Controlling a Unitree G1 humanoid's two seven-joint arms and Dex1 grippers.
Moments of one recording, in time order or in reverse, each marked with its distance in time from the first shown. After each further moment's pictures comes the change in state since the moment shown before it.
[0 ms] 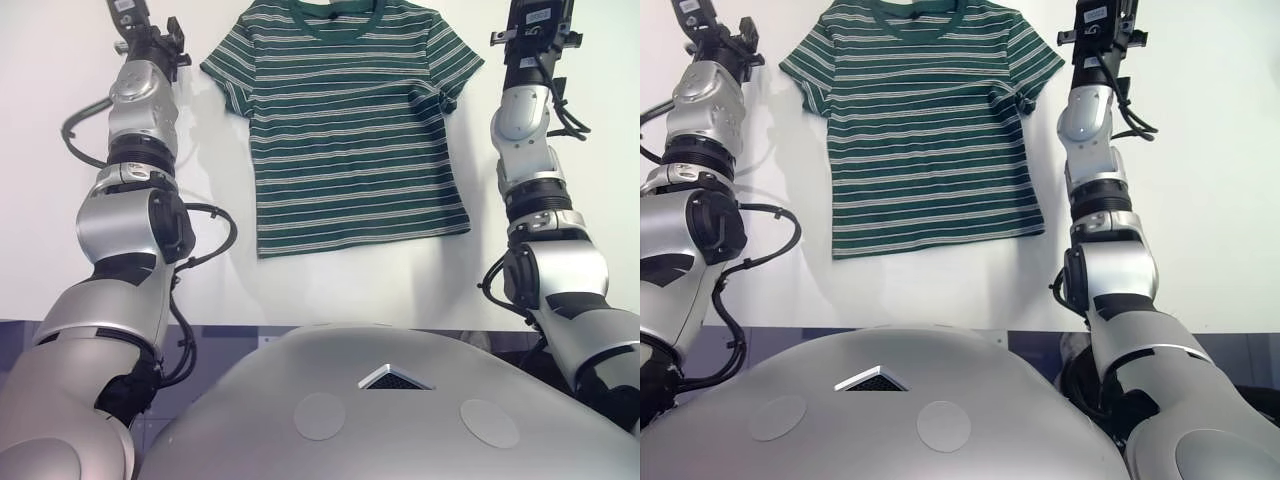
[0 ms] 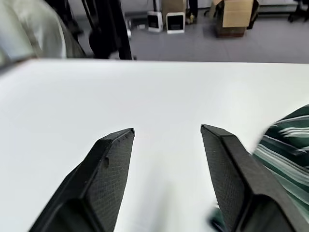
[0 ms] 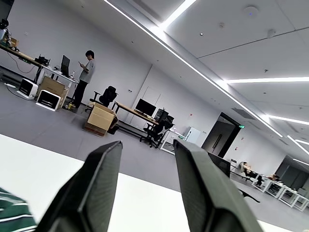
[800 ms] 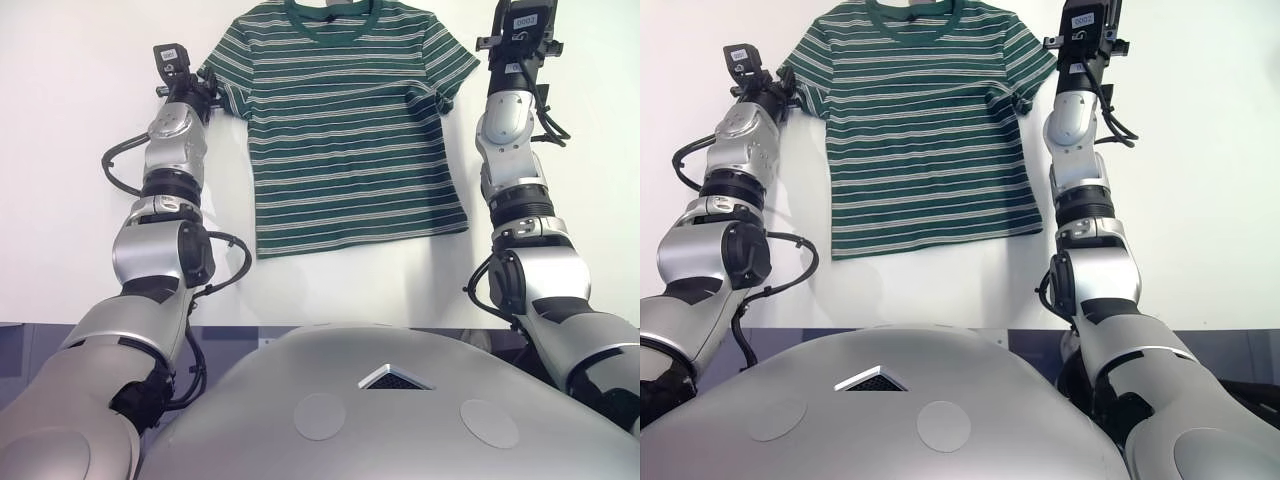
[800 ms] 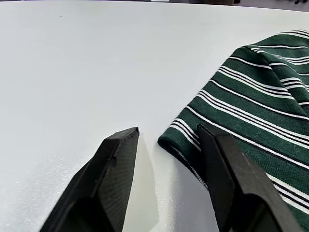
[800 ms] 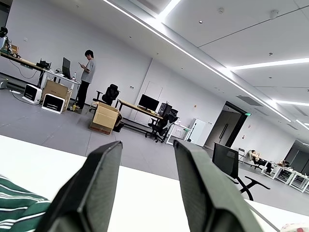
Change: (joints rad) left arm 0.141 -0.053 -0.110 -0.066 0.112 -0.047 0.049; right arm 0.014 0.055 -0.027 -0.047 0.024 0.042 0.020
